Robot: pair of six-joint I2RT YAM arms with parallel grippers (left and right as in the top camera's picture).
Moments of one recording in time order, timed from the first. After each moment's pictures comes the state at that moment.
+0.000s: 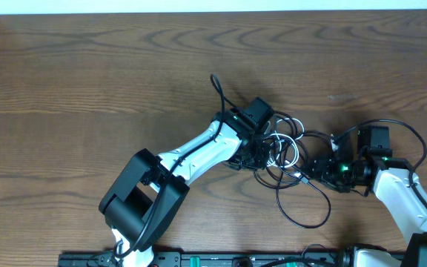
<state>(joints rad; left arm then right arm) -0.74 1.92 1.26 -0.72 0.33 -0.44 -0.09 1.35 0.58 -0.59 -0.59 0.32</state>
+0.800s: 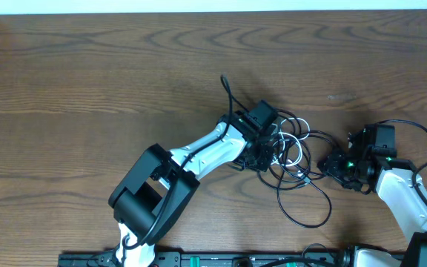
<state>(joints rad) -0.76 1.97 1.26 -0.65 0.34 -0.35 -0.12 1.35 0.57 -0.52 -0.34 0.44</state>
